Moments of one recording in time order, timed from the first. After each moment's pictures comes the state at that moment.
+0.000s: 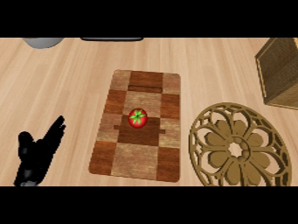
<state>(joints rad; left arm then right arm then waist) 0.10 0.19 0.02 -1.48 0.04 -0.02 0.23 -0.87 -0.53 -0.47 -1.25 0.63 0.10 0.51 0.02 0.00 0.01</state>
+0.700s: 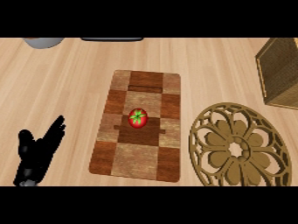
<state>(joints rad) 0.10 0.19 0.03 -1.48 0.04 -0.03 0.26 -0.86 -0.56 -0.60 -0.85 0.50 -0.04 0.20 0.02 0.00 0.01</state>
